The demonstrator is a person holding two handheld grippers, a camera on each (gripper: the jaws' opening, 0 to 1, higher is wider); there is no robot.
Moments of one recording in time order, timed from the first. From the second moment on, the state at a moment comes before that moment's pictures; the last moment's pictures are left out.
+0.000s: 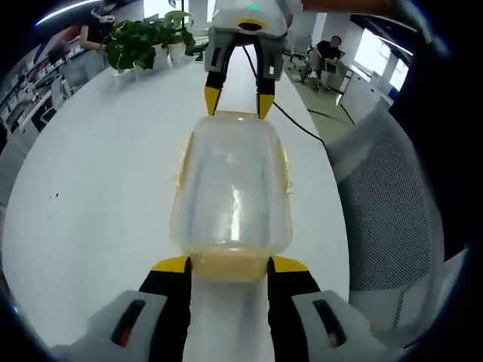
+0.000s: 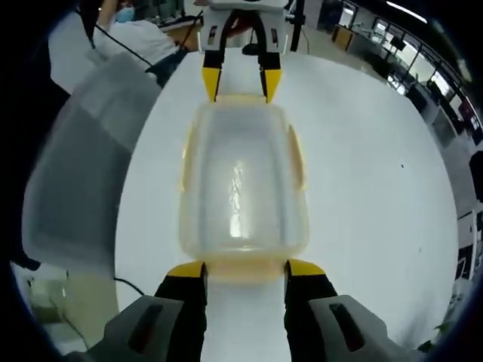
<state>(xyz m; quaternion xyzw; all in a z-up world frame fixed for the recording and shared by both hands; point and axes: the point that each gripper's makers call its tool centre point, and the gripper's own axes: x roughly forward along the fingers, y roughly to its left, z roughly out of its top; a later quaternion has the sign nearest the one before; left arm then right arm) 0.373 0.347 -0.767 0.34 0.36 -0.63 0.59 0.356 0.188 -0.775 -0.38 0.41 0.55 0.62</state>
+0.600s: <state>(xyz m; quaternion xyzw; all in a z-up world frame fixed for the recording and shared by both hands) 0.369 0.348 -0.781 0.36 0.37 -0.63 0.58 0.354 0.190 -0.783 -0.39 0.40 0.55 0.62</state>
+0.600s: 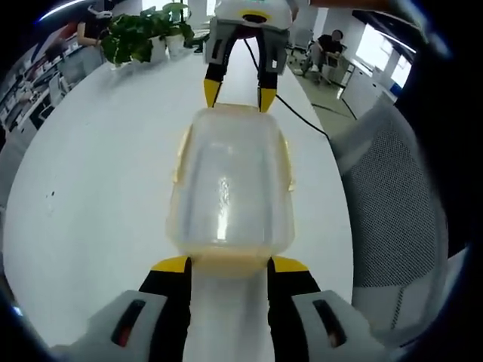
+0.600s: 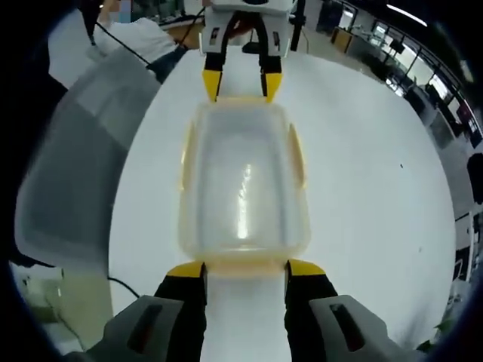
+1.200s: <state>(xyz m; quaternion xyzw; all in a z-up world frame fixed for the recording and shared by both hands) 0.376 0.357 -0.778 0.36 0.38 -0.60 0.60 0.356 0.182 -0.774 -0.38 0.38 0.55 0.64</state>
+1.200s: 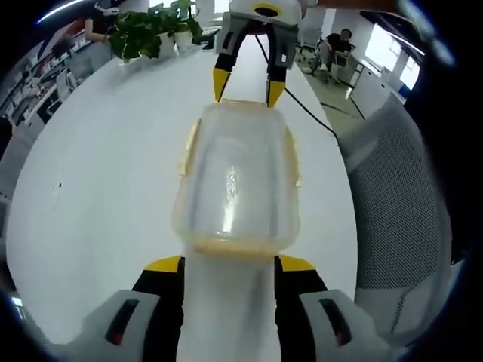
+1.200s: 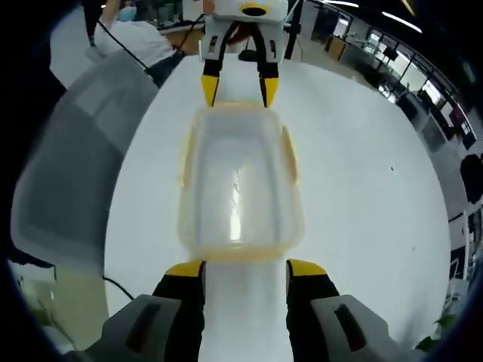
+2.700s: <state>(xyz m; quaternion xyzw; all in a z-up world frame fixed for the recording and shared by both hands) 0.366 0.347 -0.779 -0.11 0.57 -0.33 0.74 0.364 0.193 -0.767 0.03 0.49 0.34 0.80</state>
